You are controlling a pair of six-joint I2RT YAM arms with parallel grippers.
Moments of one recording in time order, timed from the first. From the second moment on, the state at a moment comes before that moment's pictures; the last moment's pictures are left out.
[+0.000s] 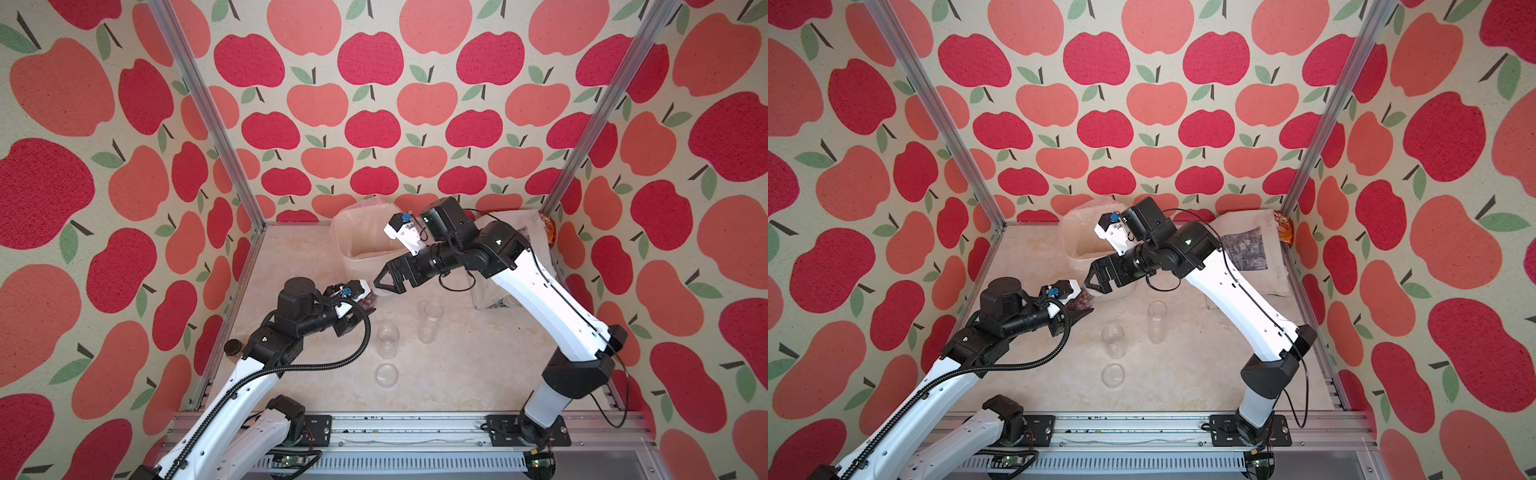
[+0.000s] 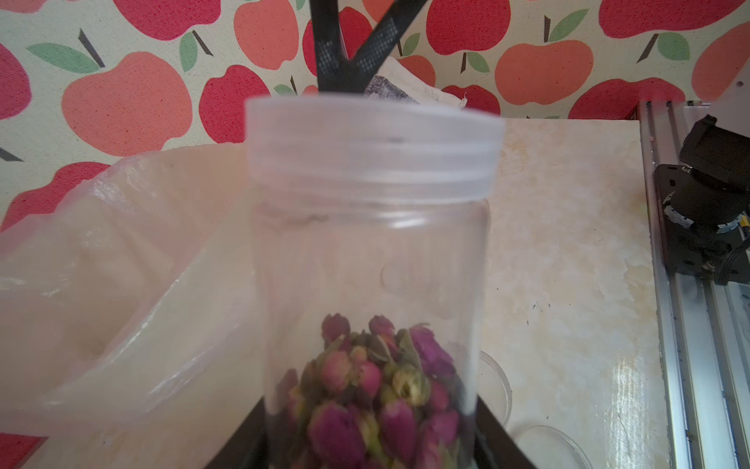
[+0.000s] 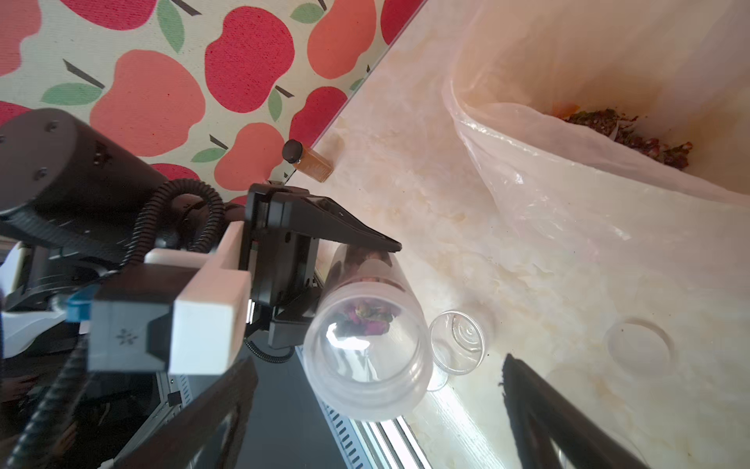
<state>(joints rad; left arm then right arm) -0.44 0.82 0.79 -0.36 0.51 0.46 0.92 1.74 2.14 -1.22 -0.38 0.29</state>
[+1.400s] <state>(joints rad) -0.39 0.87 0.80 -0.41 0.84 0.46 0.99 1.87 2.42 -1.55 -0.40 -0.56</state>
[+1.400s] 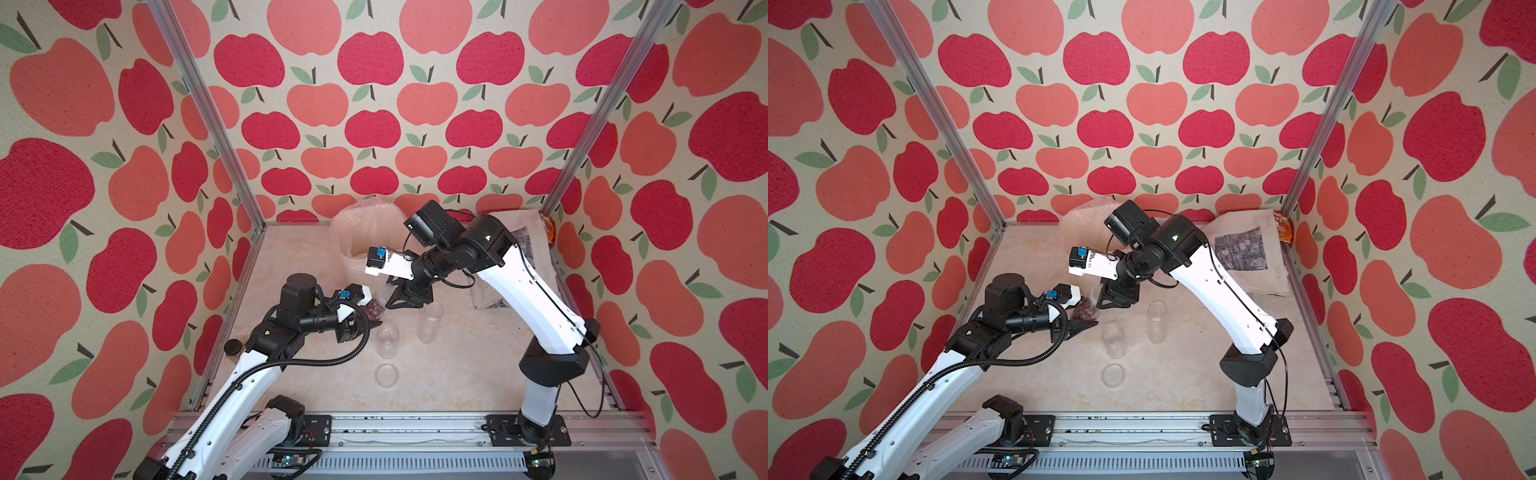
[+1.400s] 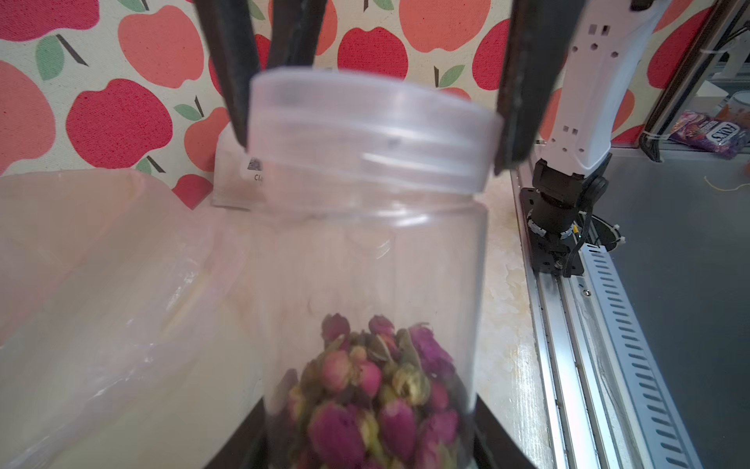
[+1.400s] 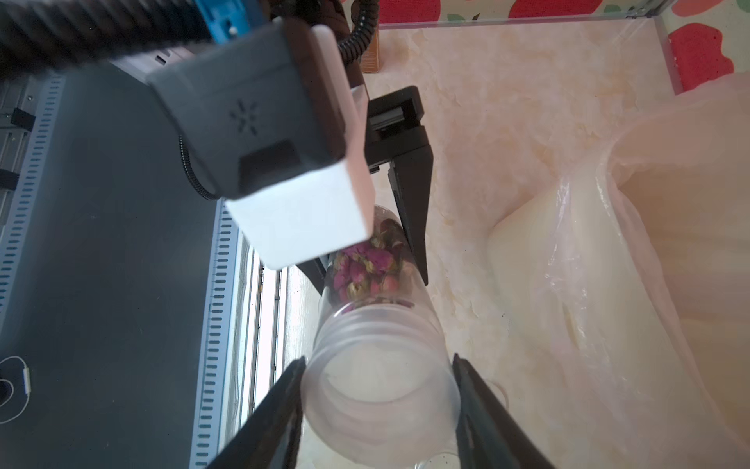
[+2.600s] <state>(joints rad) -0.36 0.84 0.80 -0.38 0.70 0.47 0.95 1.67 2.27 -1.30 -0.34 0.00</state>
